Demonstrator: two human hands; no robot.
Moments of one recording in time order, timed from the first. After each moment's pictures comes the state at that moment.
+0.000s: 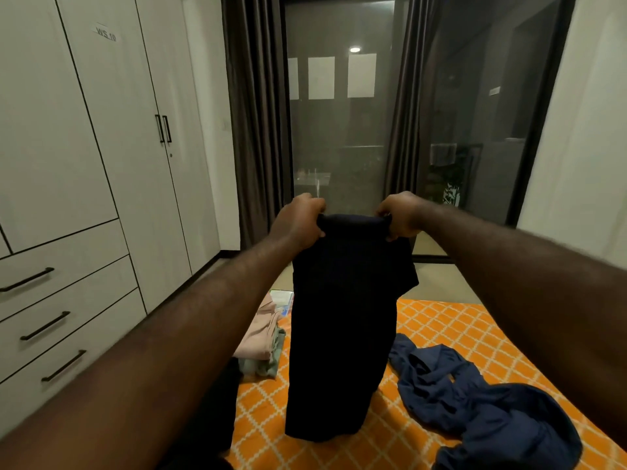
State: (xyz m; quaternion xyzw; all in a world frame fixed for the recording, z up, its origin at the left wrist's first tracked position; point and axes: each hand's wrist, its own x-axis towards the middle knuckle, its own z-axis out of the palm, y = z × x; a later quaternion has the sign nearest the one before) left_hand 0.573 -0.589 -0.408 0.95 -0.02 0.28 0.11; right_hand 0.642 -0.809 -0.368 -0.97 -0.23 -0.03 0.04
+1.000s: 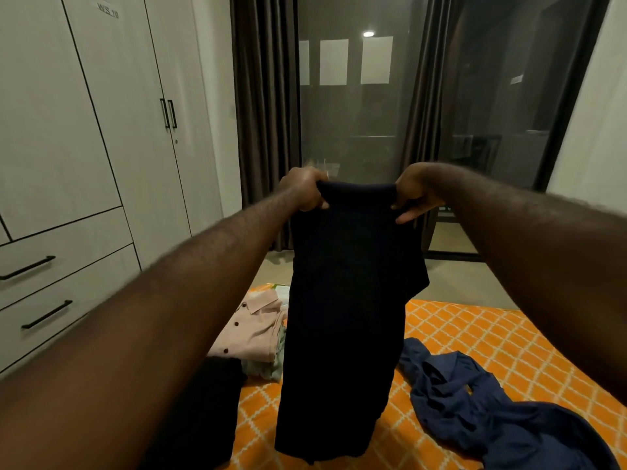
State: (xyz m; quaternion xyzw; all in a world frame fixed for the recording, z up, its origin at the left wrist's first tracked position) left_hand 0.637 -0.552 -0.365 0.97 0.02 0.18 0.17; right_hand 0.697 -0.775 -0.335 -0.94 -0.03 0.12 0.33
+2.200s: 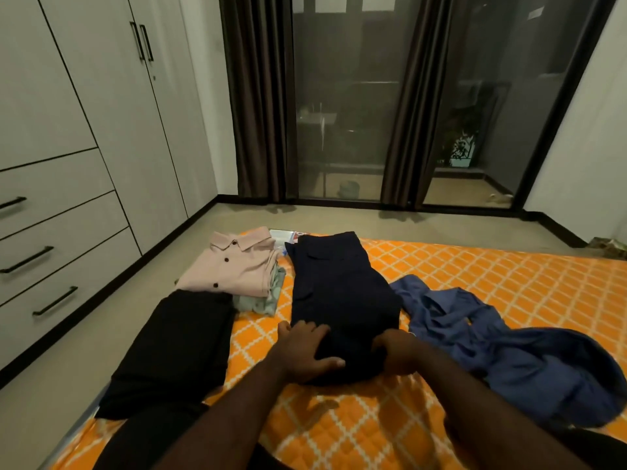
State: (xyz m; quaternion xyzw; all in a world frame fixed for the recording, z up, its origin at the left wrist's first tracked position) left_hand 0.539 -0.567 -0.803 0.99 -0.08 0.00 0.07; right_hand 0.623 -0.809 -0.785 -0.94 -0.28 0.21 0.00
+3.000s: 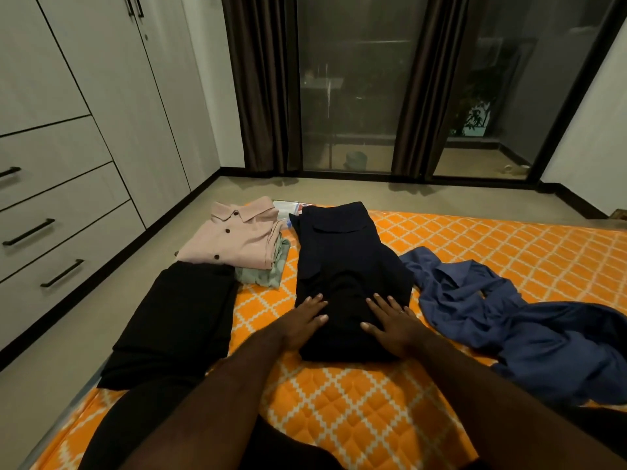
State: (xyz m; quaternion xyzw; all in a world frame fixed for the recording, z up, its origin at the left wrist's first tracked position) left_hand 0.562 -0.540 -0.851 0.94 -0.03 -0.12 0.31; right_hand 0.636 -0.802 -0.852 -0.95 -0.26 0.16 0.07
